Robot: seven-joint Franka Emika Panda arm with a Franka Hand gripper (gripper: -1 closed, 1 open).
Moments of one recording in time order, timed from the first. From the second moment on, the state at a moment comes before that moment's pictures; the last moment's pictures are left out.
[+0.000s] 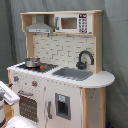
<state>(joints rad) -0.29 -1.48 1.51 -2.69 -0.12 2.93 -0.38</state>
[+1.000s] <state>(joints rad) -0.28 -1.48 1.63 -2.69 -0.12 2.93 -0.06</state>
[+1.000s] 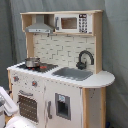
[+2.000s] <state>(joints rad) -0.29 -1.49 1.72 -2.69 -0.12 2.92 0.27</state>
